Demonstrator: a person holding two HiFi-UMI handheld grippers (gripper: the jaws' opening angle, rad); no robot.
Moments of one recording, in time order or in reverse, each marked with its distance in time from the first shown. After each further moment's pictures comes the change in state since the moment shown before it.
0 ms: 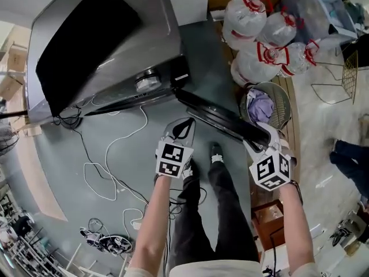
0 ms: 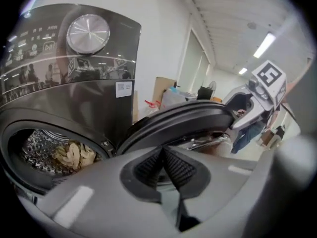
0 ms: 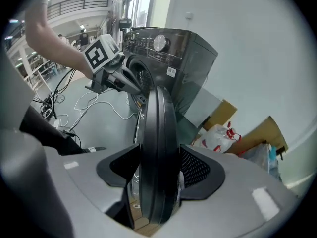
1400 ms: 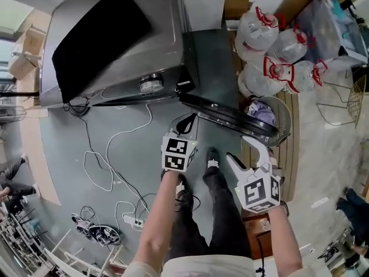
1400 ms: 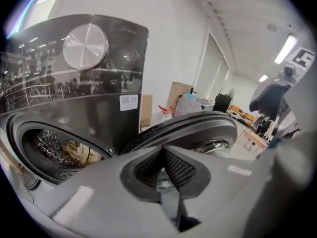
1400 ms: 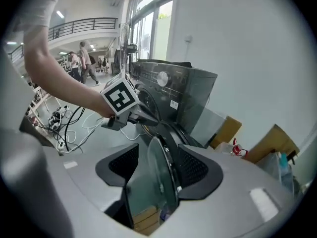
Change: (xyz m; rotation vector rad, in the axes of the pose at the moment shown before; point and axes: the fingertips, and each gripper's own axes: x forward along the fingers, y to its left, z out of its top) left arm 0.013 0.012 0.031 -0.133 -0.031 0.183; right arm -0.050 0.007 0.075 0.013 -0.236 0.078
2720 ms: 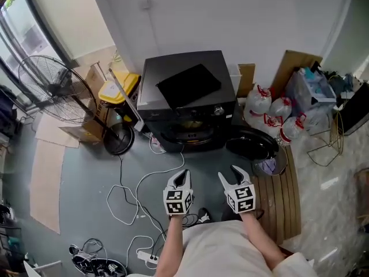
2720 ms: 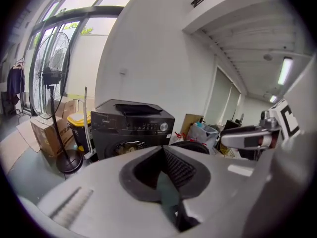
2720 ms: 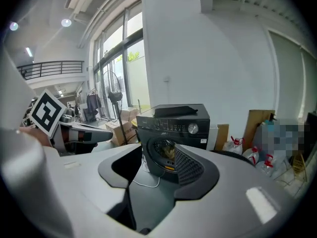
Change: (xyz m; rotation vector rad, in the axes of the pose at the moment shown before) left arm -0.471 0.047 -0.037 -0.151 -0.267 0.174; right arm -0.124 0.263 0.197 0.428 -0.371 -0.237
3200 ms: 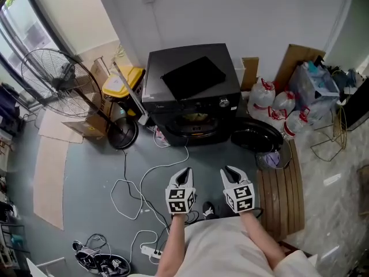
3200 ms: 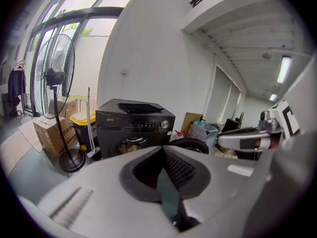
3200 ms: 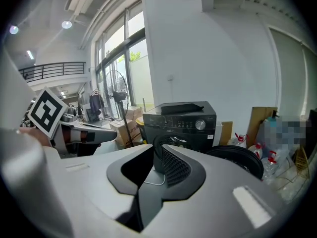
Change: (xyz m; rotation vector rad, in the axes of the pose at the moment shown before) left arm -0.030 0.005 -0.019 0.008 0.007 0.008; right arm -0.008 0.043 -0.020 0.013 0.013 0.032
